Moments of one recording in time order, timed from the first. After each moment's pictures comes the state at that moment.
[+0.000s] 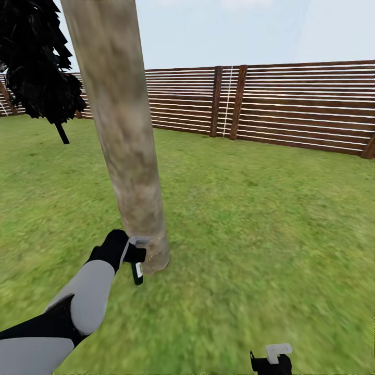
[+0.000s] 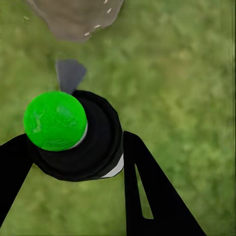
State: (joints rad) left arm -1.04 -0.13 0.56 -0.47 -0.77 0.85 -0.34; right arm -0.43 -0.05 0.11 -0.08 0.00 -0.39 -0.12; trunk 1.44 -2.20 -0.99
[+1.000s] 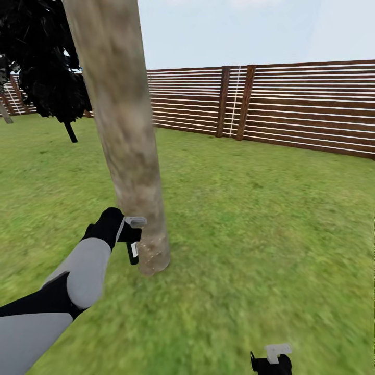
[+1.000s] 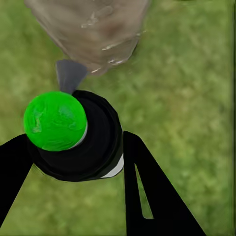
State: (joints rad) left arm -1.17 -0.11 0.56 -0.47 -0.78 0.93 -0.34; right arm -0.43 -0.05 0.11 -0.08 0.00 -0.39 -0.12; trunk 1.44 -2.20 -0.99
